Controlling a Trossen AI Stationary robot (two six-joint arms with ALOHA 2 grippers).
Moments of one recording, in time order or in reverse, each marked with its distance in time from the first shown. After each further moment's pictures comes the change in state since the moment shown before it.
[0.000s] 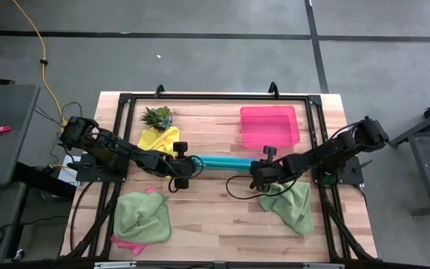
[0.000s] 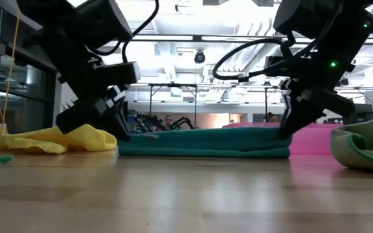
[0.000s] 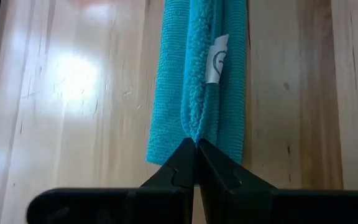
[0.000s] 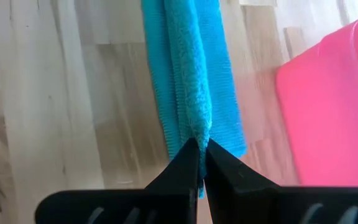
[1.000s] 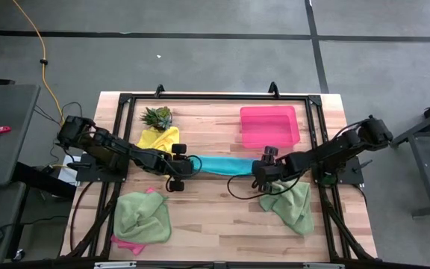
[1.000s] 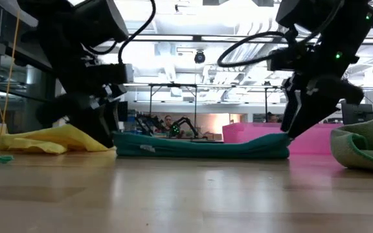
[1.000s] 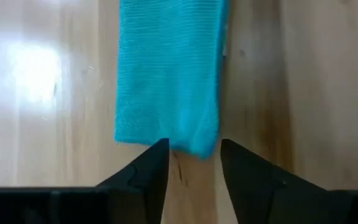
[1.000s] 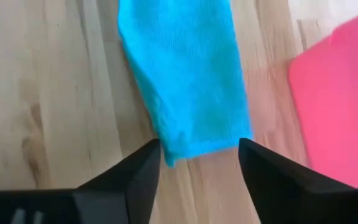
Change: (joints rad) left arm 0.004 -0.050 0.000 -0.109 0.155 0.003; right arm -0.010 -0.065 0.000 -0.051 -0.088 0.005
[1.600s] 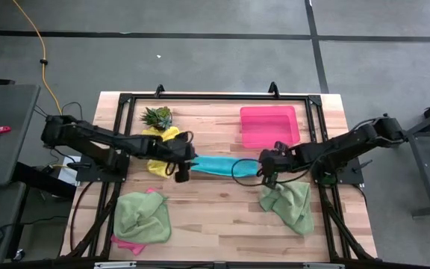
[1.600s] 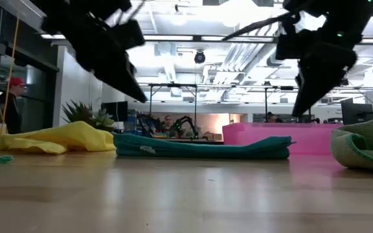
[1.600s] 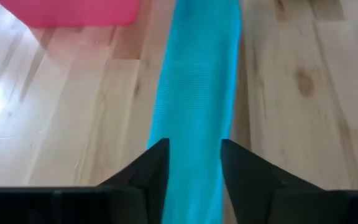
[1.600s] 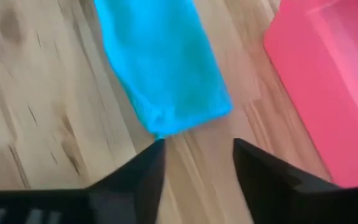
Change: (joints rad) left arm 0.170 -0.173 0.002 0.187 0.247 -0.048; right arm -0.057 -0.172 0.000 -0.111 -0.092 0.206
